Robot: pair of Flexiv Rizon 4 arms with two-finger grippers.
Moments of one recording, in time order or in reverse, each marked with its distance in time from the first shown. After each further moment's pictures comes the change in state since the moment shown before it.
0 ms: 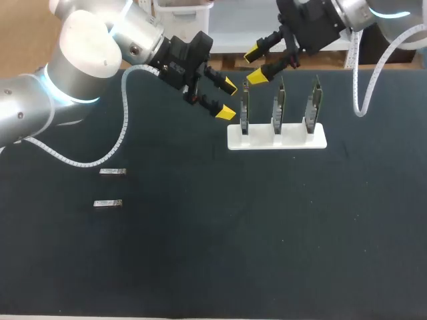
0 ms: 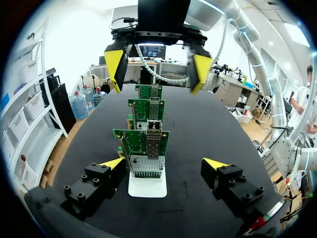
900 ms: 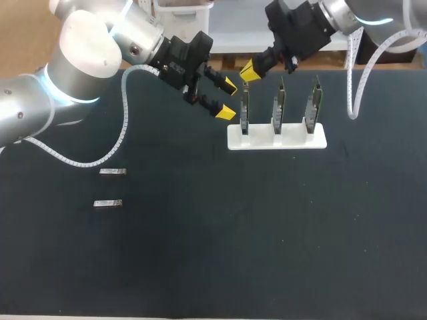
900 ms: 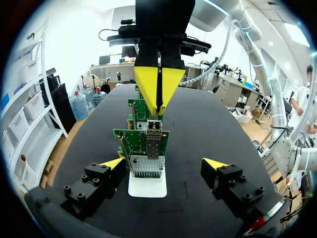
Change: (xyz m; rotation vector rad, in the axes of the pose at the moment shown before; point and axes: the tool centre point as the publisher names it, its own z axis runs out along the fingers) left arm 0.000 0.000 0.000 0.000 0.000 0.000; right arm 0.008 0.003 0.017 -0.004 0.057 -0.007
